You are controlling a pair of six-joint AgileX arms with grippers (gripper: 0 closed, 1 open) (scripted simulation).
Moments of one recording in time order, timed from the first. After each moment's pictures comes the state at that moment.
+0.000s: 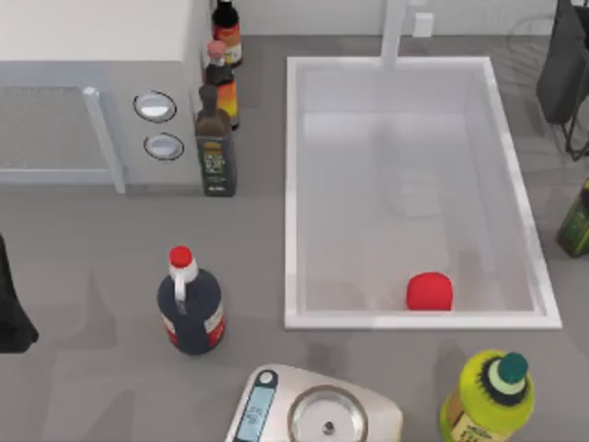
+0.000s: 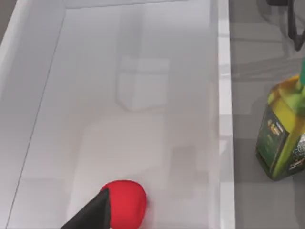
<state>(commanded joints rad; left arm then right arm) 0.00 0.00 0.00 0.00 0.00 0.00 0.21 0.87 0.67 -0.46 0.00 0.22</state>
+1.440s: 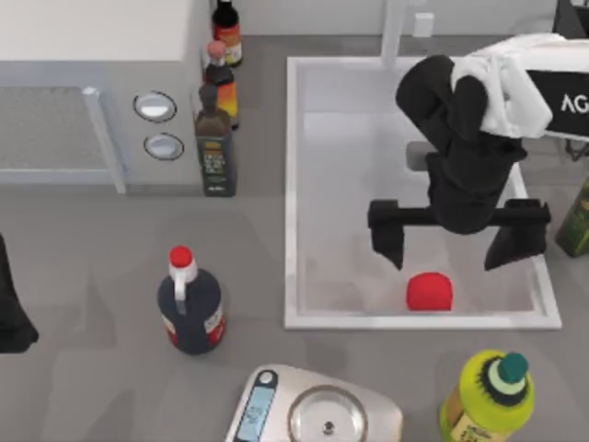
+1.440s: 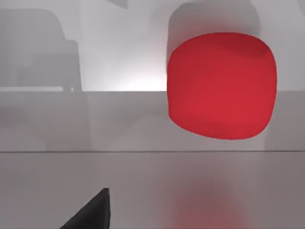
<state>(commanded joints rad) 0.00 0.00 0.00 0.00 0.00 0.00 0.46 2.10 1.47 -0.95 0.00 0.49</state>
